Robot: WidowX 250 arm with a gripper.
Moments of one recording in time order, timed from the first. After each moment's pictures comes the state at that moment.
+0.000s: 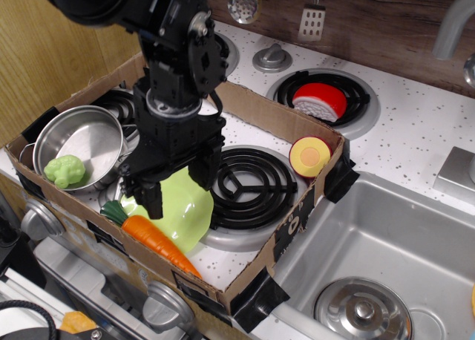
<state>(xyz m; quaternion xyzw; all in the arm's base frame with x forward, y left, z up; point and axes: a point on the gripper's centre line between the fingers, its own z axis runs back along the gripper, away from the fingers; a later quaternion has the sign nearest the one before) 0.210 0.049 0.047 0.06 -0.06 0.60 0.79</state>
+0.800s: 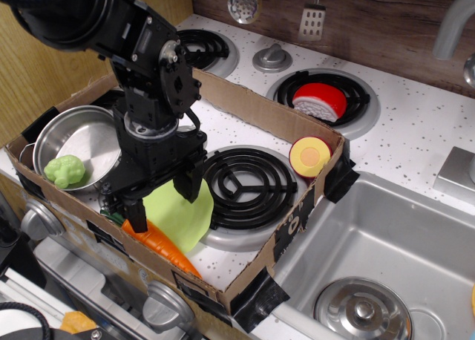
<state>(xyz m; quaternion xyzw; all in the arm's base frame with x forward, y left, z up) 0.200 0.065 0.030 0.05 -0.06 0.60 0.79</state>
